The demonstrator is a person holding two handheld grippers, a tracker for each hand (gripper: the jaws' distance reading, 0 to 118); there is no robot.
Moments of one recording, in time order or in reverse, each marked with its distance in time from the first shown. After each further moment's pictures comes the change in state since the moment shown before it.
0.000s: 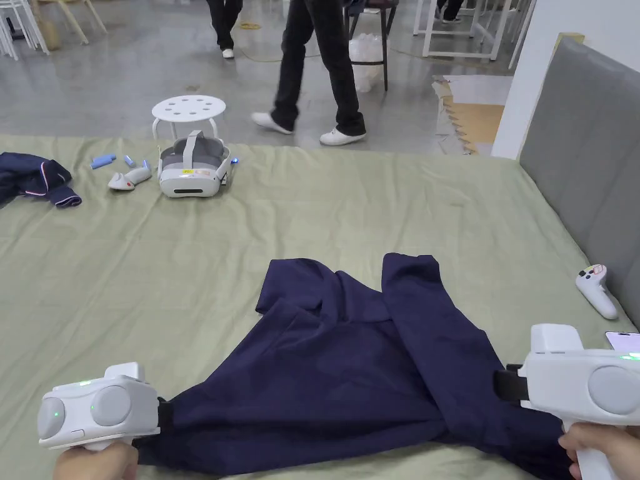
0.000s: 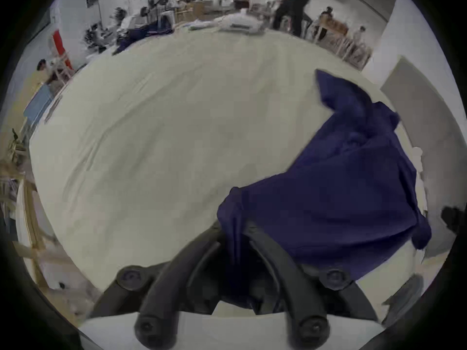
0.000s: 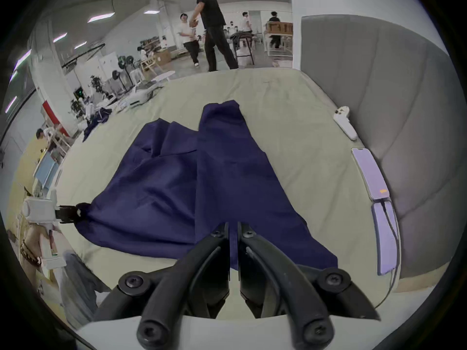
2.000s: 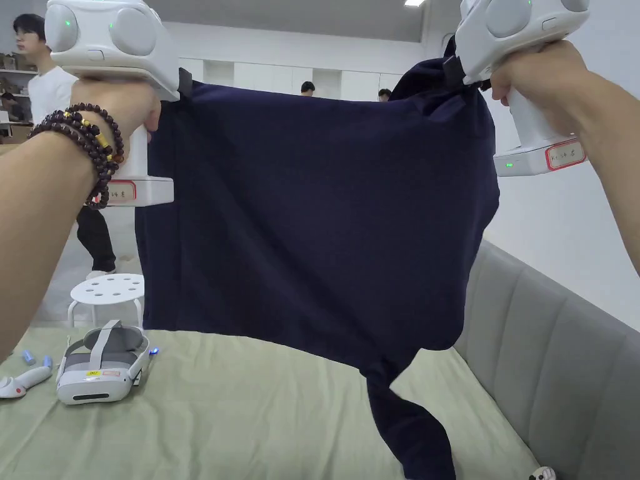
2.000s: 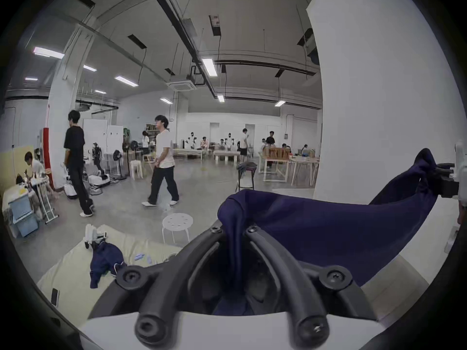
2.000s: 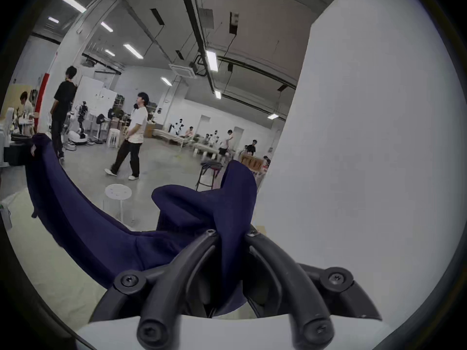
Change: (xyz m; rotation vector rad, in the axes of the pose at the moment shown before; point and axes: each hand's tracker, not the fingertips) left arm 0.201 0.501 0.249 0.826 -0.201 -0.155; right arm -0.042 0.523 0.233 0.708 -0.361 0.335
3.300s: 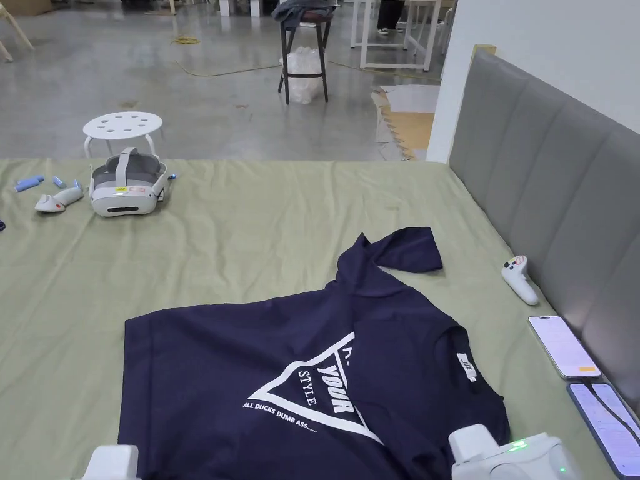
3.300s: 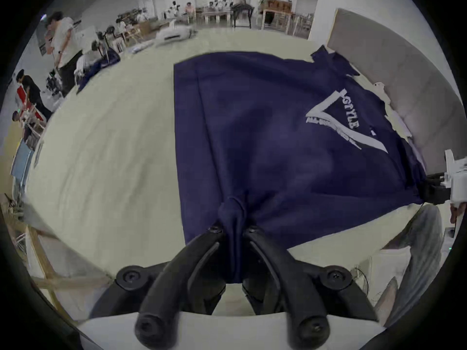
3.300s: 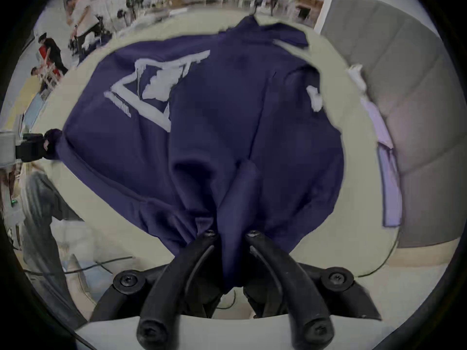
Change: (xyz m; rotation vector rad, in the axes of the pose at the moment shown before) left arm -0.083 -0.603 0.273 -0.918 -0.008 -0.047; right arm -0.176 -0.636 0.240 -0.996 0.441 -0.034
